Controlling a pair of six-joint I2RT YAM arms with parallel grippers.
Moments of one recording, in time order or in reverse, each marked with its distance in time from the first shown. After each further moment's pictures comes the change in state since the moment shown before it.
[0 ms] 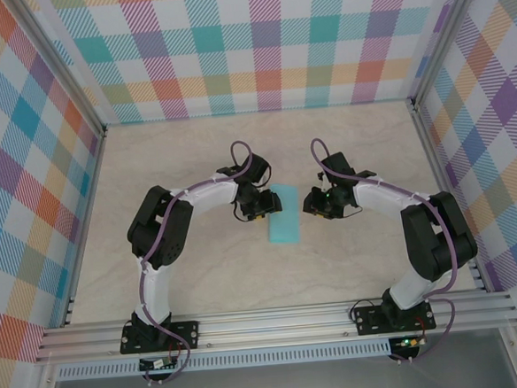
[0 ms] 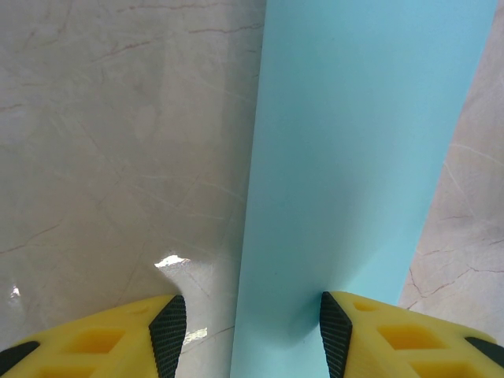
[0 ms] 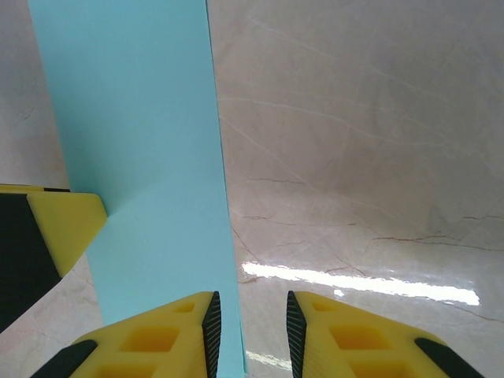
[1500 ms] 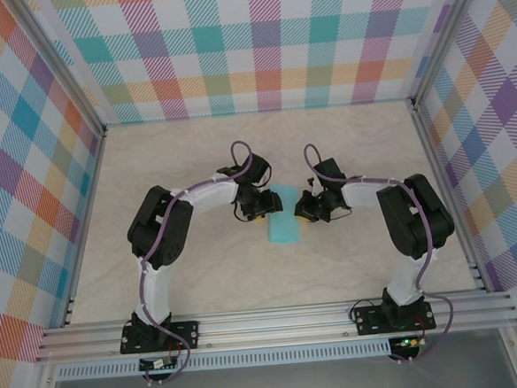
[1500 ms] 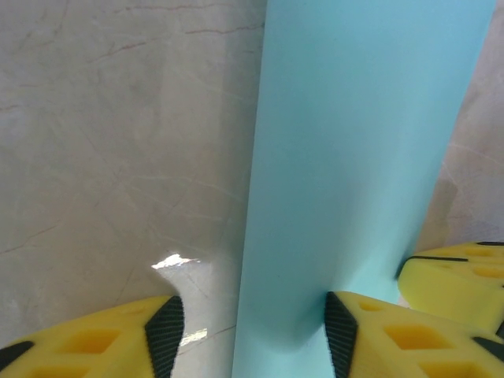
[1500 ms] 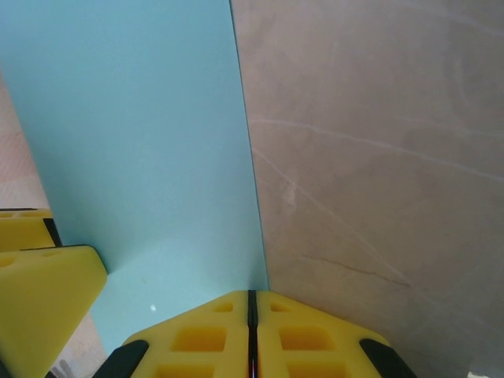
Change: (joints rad) left arm -0.002 0.000 0.000 0.003 -0.003 0.002; right arm 0.006 0.200 -0.012 0.226 -0.179 0.082
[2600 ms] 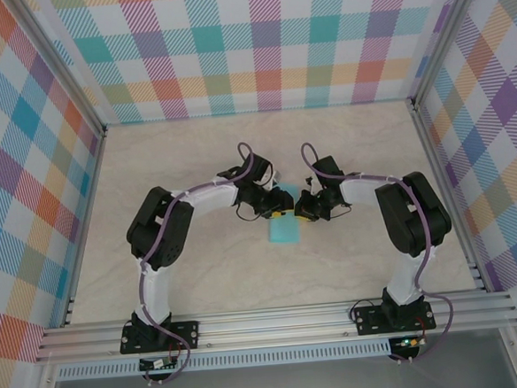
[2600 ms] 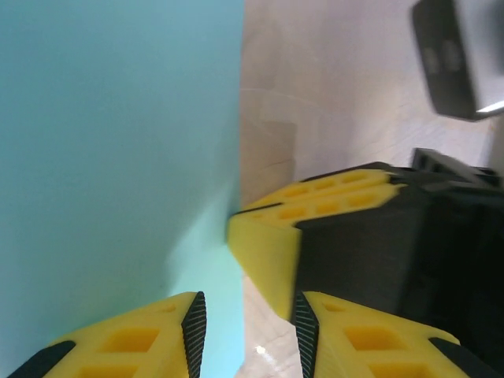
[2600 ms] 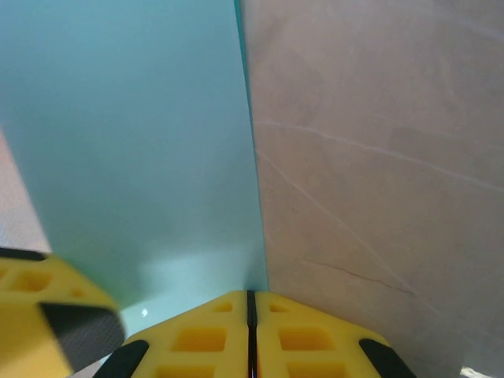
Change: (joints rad) left arm -0.006 -0.004 -0.047 0.208 0.295 0.010; right arm 0.000 0.025 0.046 -0.070 0.002 -0.056
